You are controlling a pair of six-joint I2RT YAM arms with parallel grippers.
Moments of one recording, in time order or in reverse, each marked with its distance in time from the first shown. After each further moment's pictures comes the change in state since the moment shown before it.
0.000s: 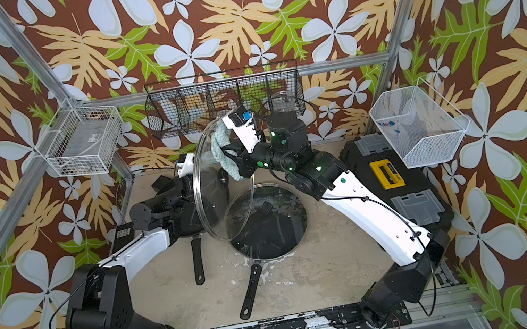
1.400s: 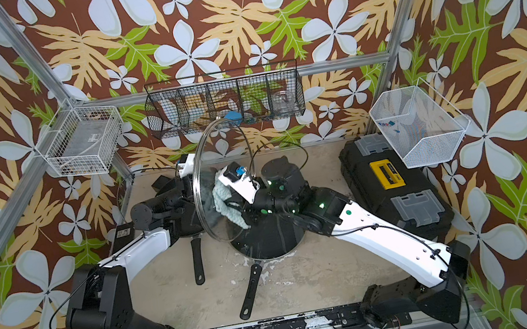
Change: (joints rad) left arm -0.006 0.000 0.000 0.001 0.002 0.000; right arm 0.245 -0.224 -0.398 -0.018 0.034 -0.055
